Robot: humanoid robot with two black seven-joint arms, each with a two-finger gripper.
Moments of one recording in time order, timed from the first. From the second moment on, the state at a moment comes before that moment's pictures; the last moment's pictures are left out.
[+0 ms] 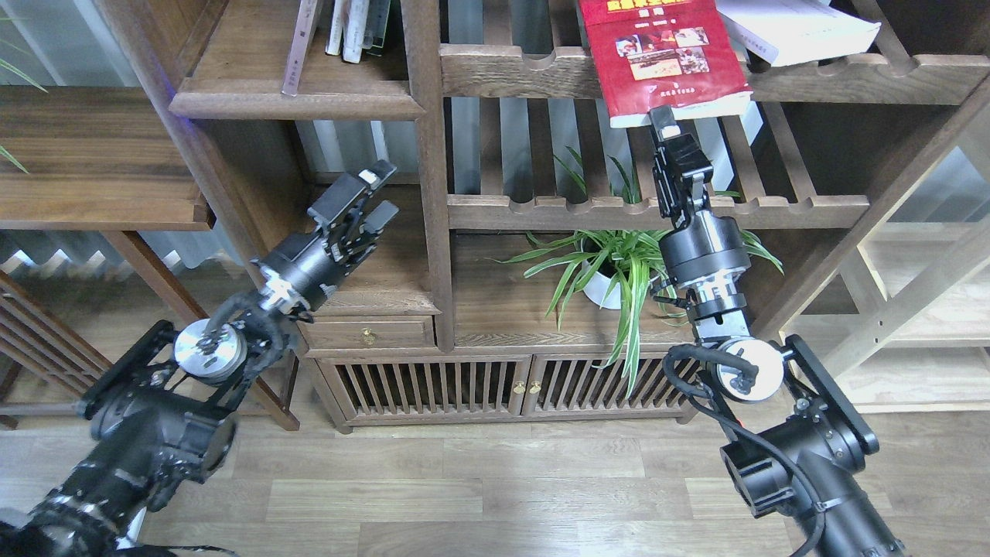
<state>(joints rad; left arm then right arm) -0.56 0.00 -1.11 -0.85 -0.34 -0.49 0.40 0.26 -0.03 1.30 1.27 -0.02 0.40 0.19</state>
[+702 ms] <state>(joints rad) -0.79 0.00 -1.01 -0.85 -0.47 -0.42 0.49 0.28 -0.02 1.28 1.26 -0.02 0.40 0.19</state>
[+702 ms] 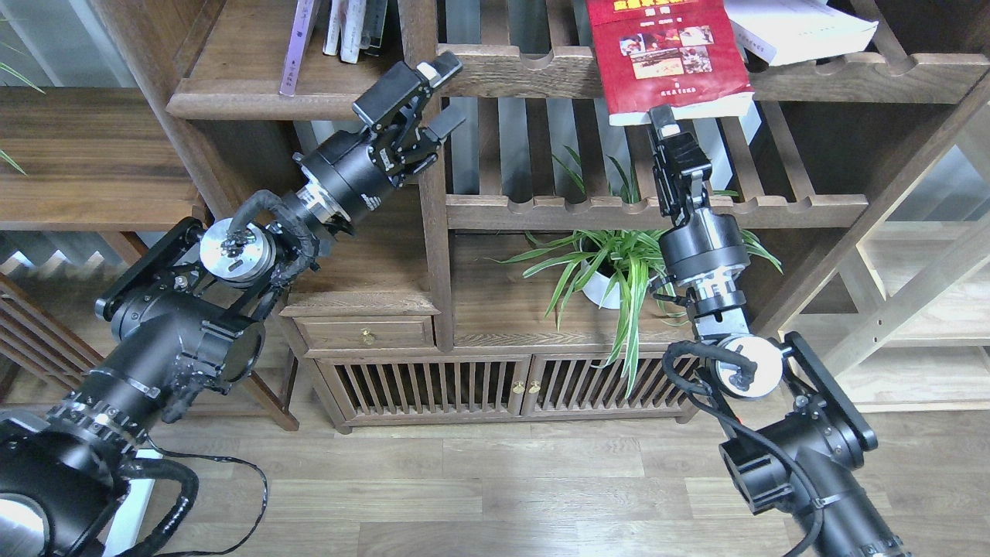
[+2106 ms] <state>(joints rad) -0.77 0.00 -0.97 -0.86 -0.49 -0.41 0.49 0.42 0.02 1.29 1.21 -0.03 0.28 0.19</state>
